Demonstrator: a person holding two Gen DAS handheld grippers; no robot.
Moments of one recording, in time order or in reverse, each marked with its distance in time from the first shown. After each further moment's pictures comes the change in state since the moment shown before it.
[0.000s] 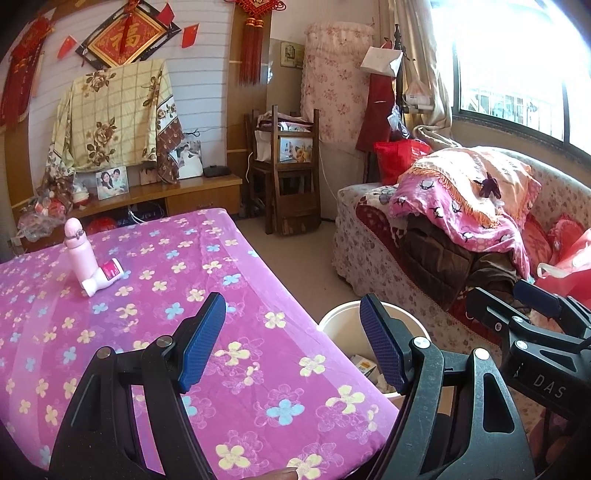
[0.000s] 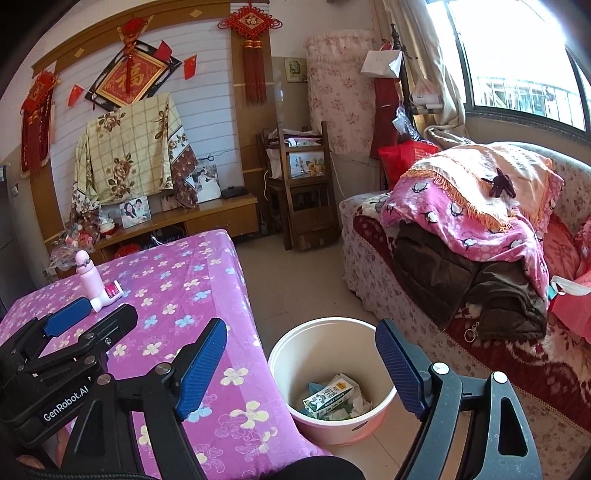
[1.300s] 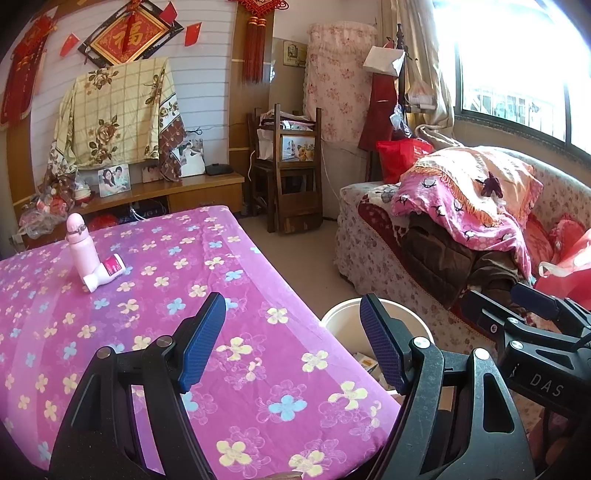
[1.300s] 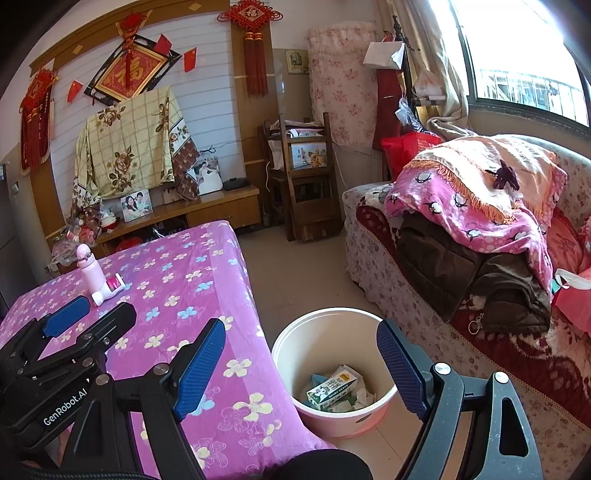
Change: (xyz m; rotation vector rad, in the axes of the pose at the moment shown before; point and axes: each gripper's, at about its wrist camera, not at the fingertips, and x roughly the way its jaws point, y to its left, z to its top) left arm 0.000 0.003 -0.007 -0.014 0.008 0.005; right arm 0.005 0.005 -0.006 0.002 0.033 0.007
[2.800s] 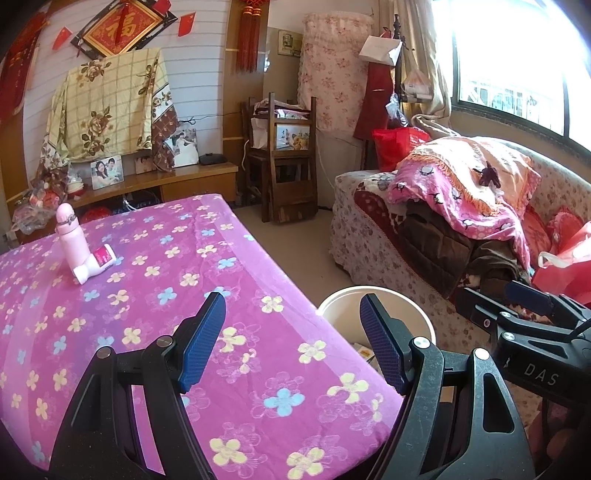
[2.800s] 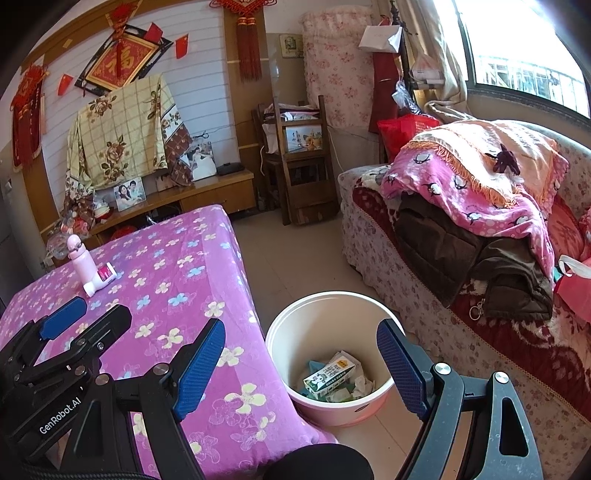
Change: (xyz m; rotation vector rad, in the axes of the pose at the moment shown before) left arm 0.018 0.006 -0.010 0.009 0.041 -0.021; right arm 0.017 0.000 -0.008 0.012 0.071 -0.013
